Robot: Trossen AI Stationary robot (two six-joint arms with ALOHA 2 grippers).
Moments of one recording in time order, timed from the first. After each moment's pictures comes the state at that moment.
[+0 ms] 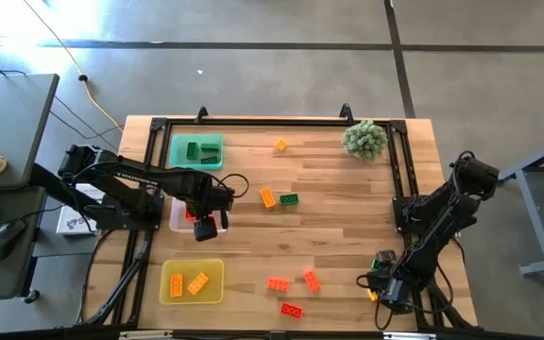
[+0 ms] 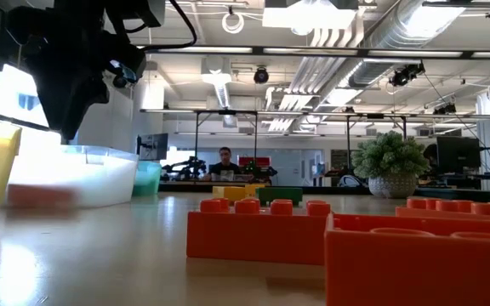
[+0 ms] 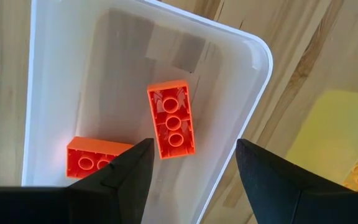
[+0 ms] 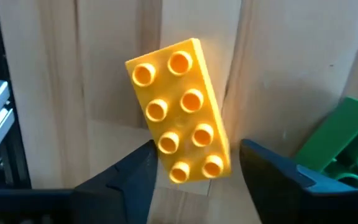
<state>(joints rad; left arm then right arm) 0.02 1.42 0.98 -1.10 0.08 -0.42 1.04 1.56 0.72 -0.54 -0.11 0.95</state>
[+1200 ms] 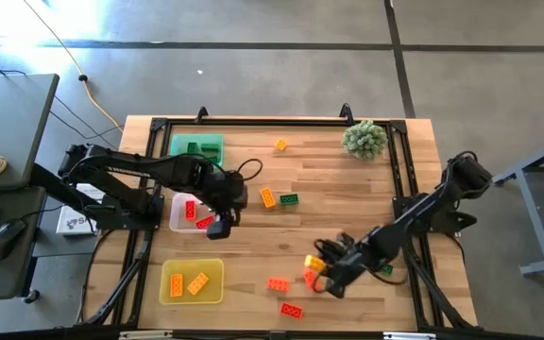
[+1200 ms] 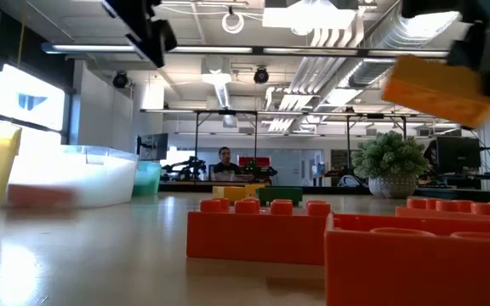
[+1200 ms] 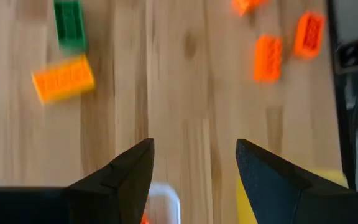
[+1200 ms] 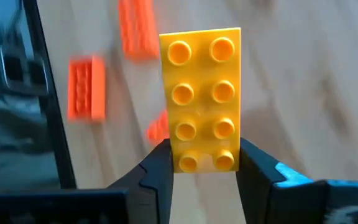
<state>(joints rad) 0.02 1.42 1.24 -0.90 0.14 -0.12 0.63 1.56 0.99 -0.47 0.19 0.97</state>
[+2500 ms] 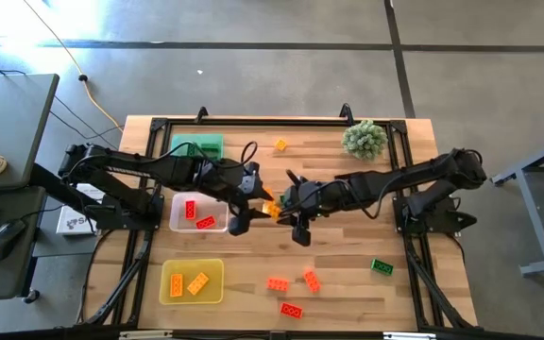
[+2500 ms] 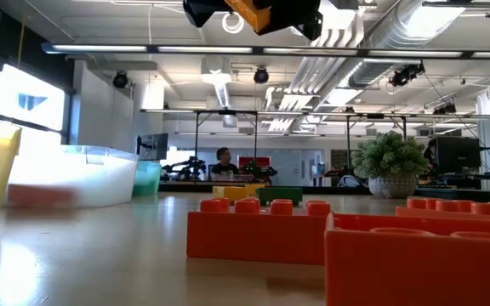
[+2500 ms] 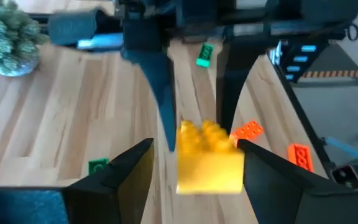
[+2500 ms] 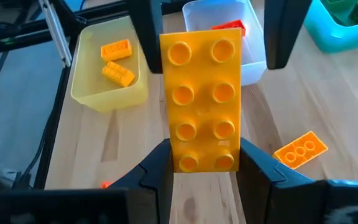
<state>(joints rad) 0.03 1.42 1.25 -0.42 0.05 -0.06 0.19 1.56 1.32 -0.43 0.07 0.31</state>
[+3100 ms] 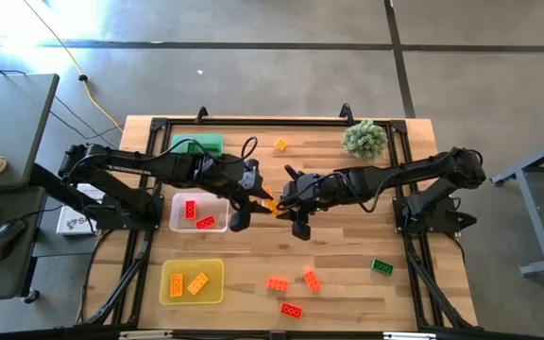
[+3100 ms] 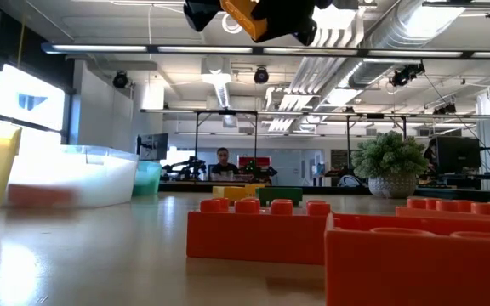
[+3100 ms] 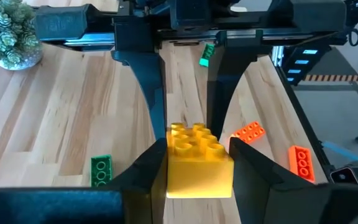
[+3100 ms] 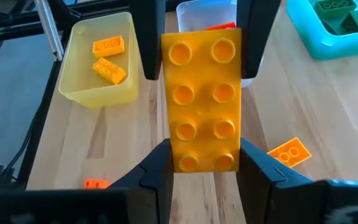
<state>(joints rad) 0.06 1.42 1.25 -0.43 0.08 -0.07 0.15 1.56 1.32 -0.43 0.03 0.23</state>
